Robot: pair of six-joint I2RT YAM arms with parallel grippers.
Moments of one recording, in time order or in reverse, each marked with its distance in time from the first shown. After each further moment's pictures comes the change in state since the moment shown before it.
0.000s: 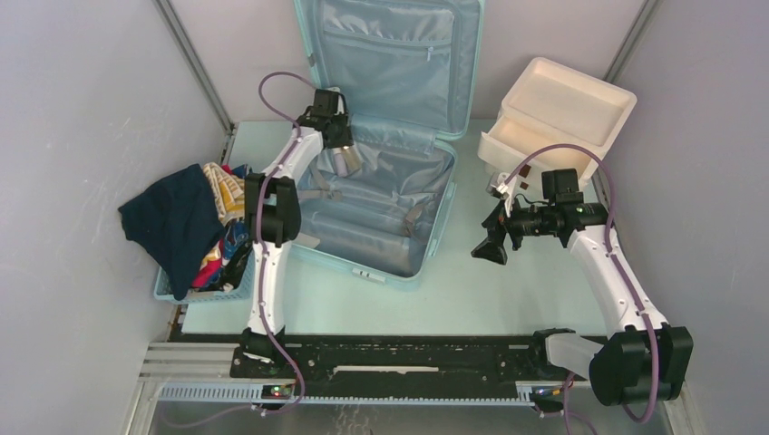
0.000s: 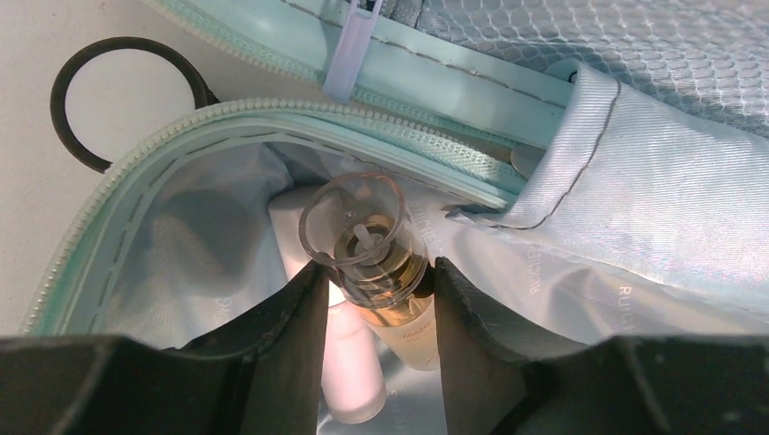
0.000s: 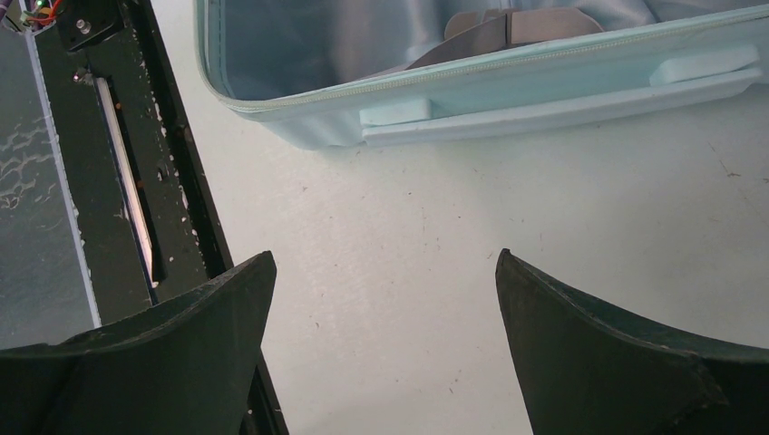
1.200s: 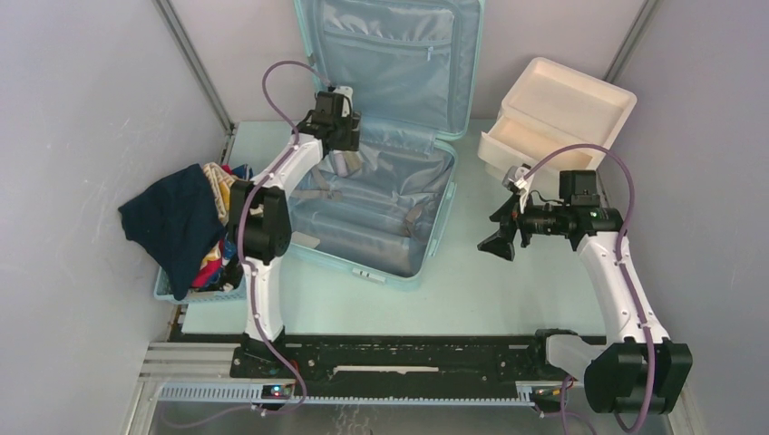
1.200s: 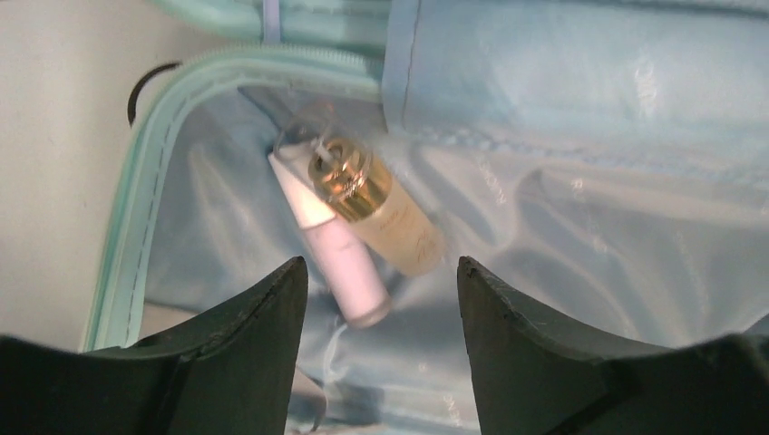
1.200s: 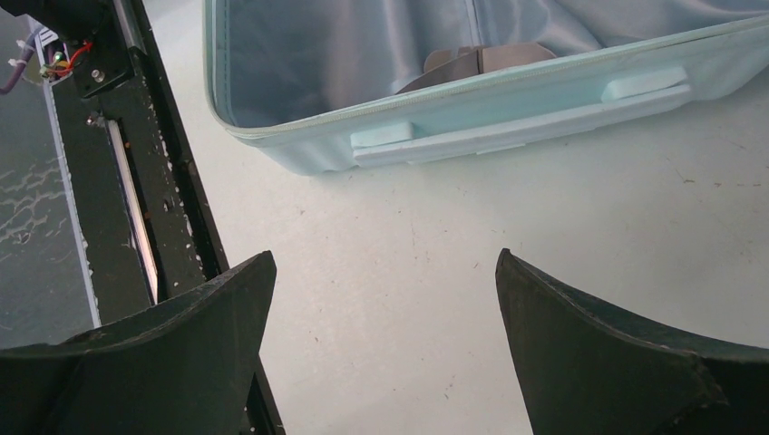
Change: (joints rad) left arm -0.066 -0.301 -0.347 0.124 -0.057 0.197; right arm -0.102 -0.053 0.000 0.014 -0.093 0.026
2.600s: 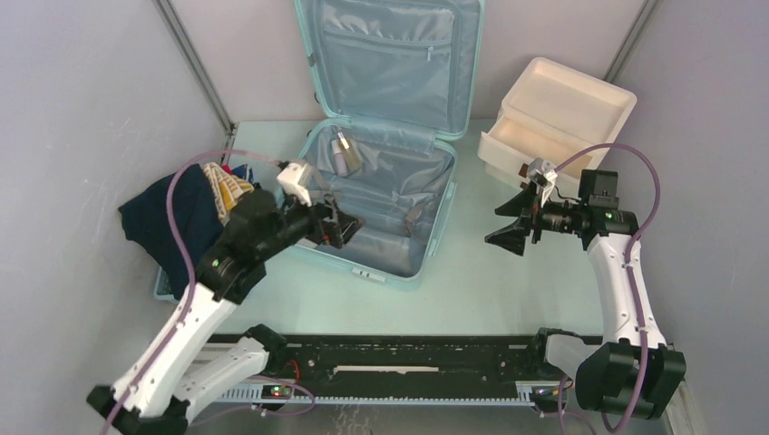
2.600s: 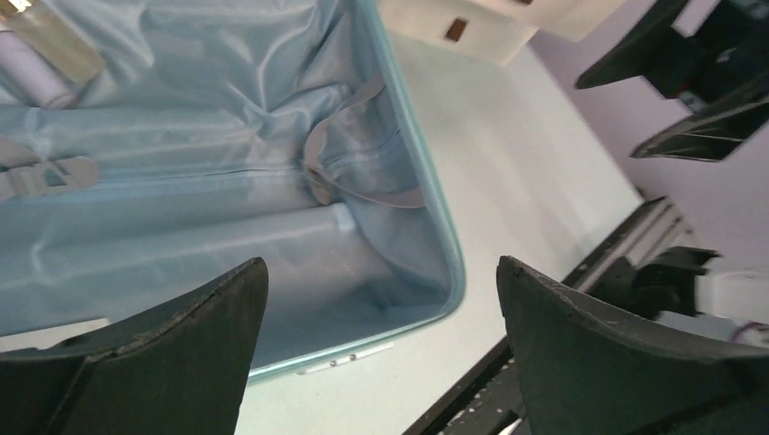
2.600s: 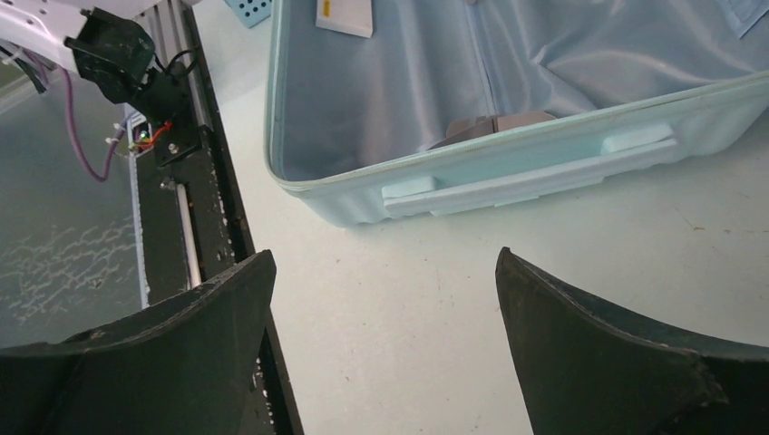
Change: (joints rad) left arm -0.206 -1.363 -0.933 0.003 0.373 -0.288; right arm -0.137 -0.008 0.014 0.009 -0.243 0.055
